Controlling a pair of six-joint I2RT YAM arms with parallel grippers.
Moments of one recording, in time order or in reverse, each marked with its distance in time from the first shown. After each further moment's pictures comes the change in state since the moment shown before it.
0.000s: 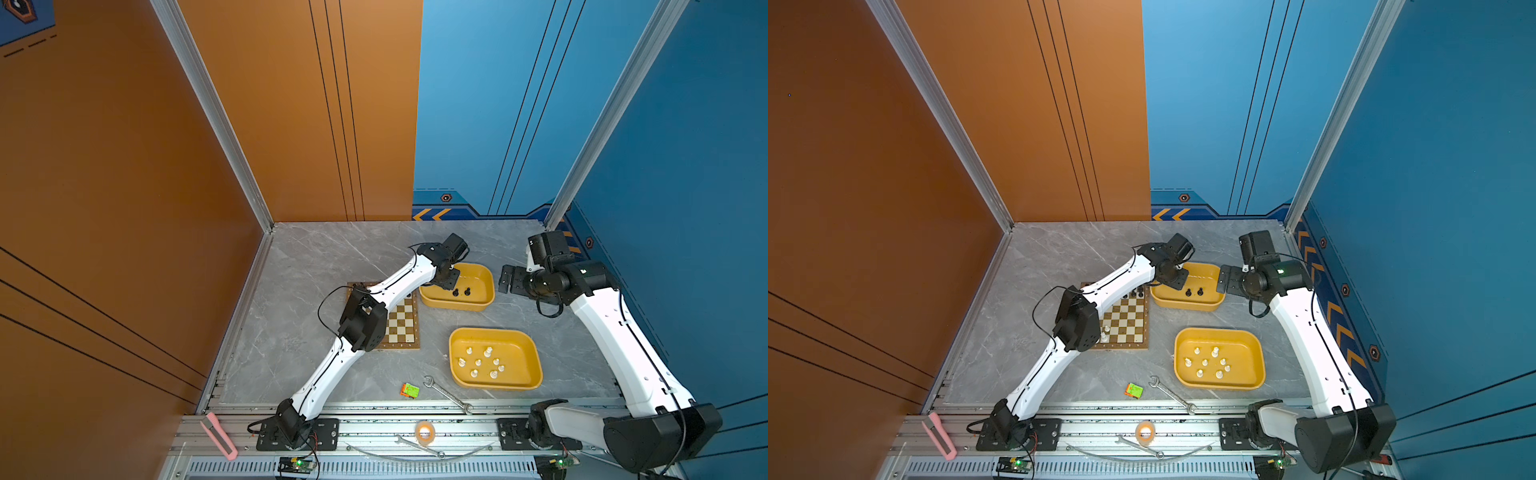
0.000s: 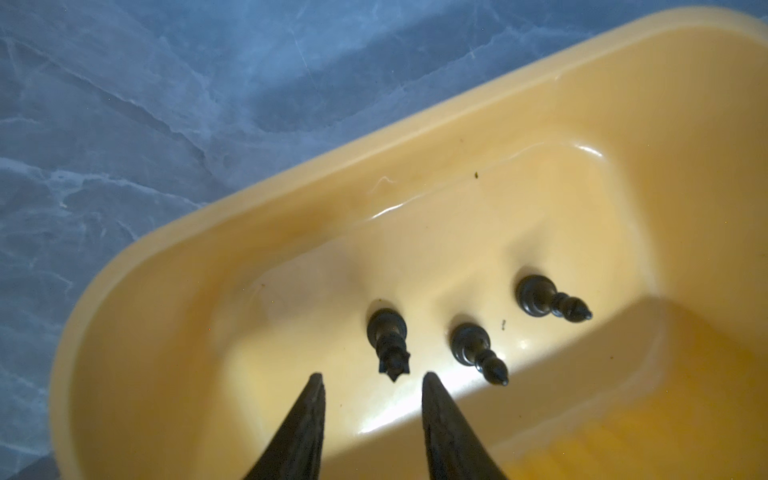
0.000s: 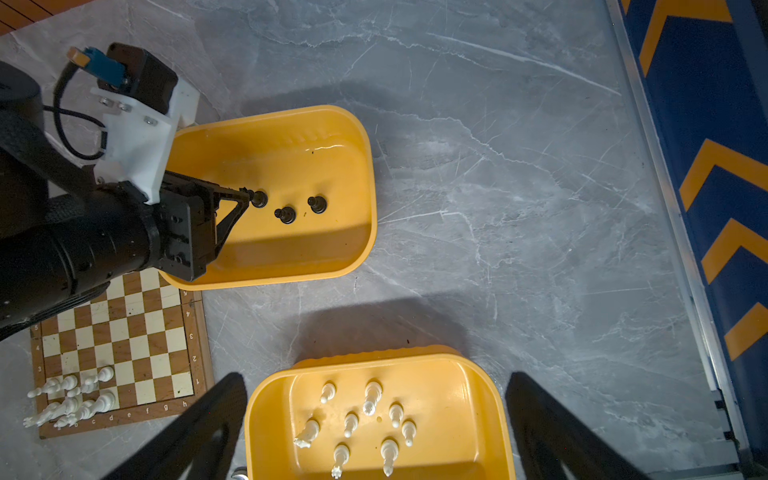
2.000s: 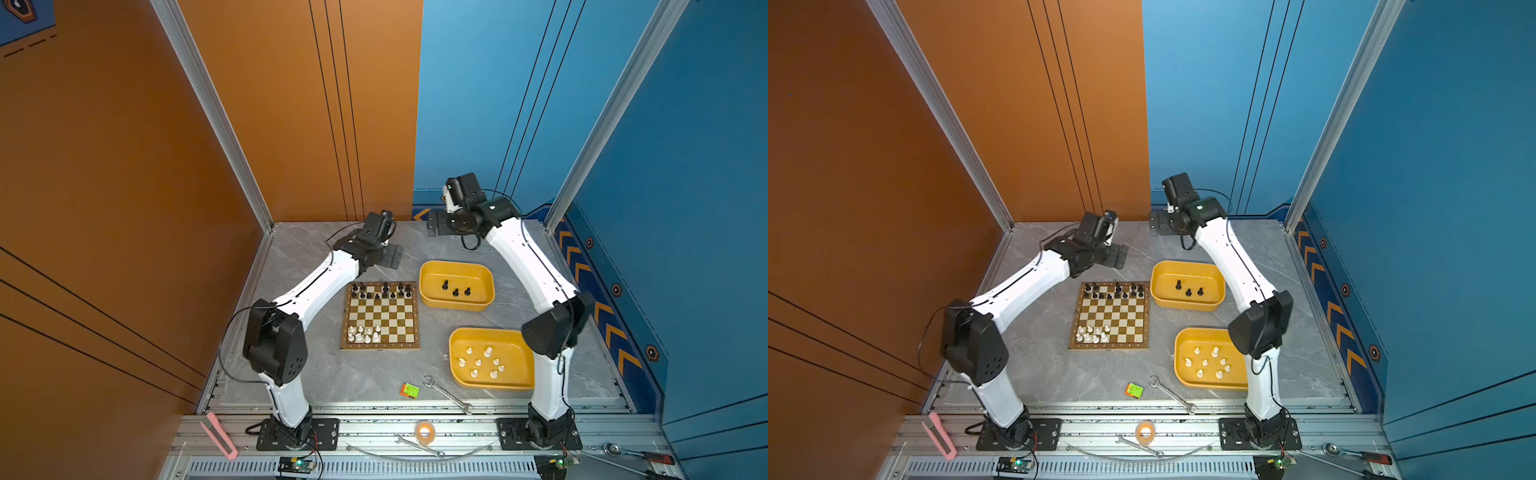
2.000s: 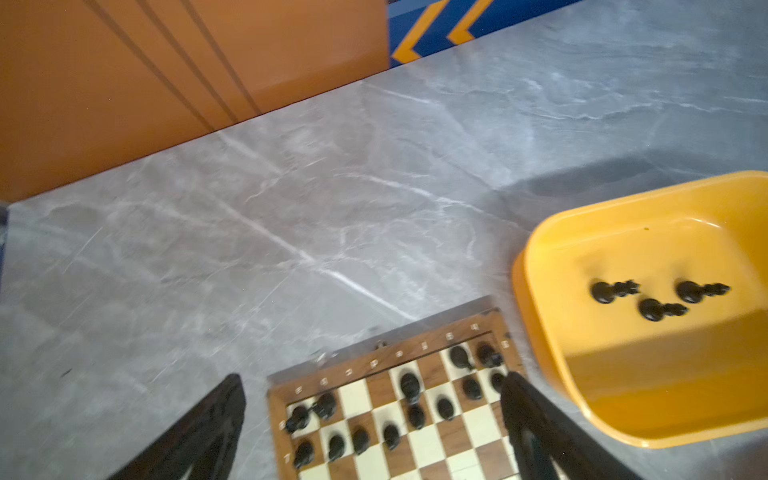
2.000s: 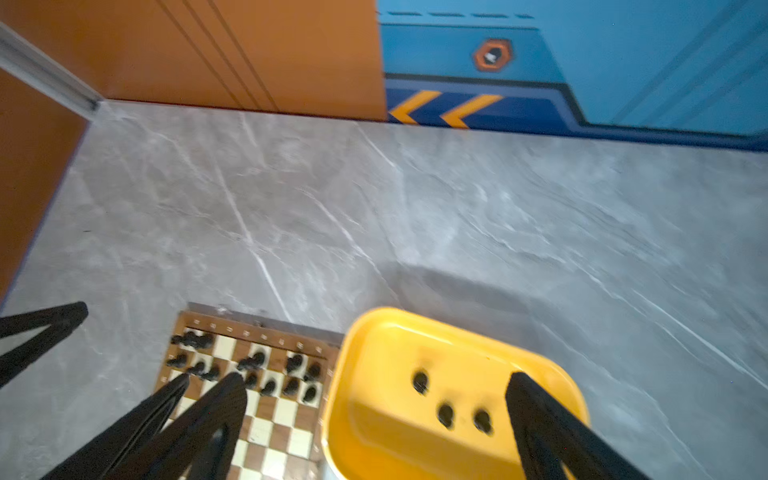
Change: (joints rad) left arm 0.205 -0.731 -0.822 0.377 -0.141 0.192; right arm 0.240 0.670 0.769 0.071 0.054 -0.114
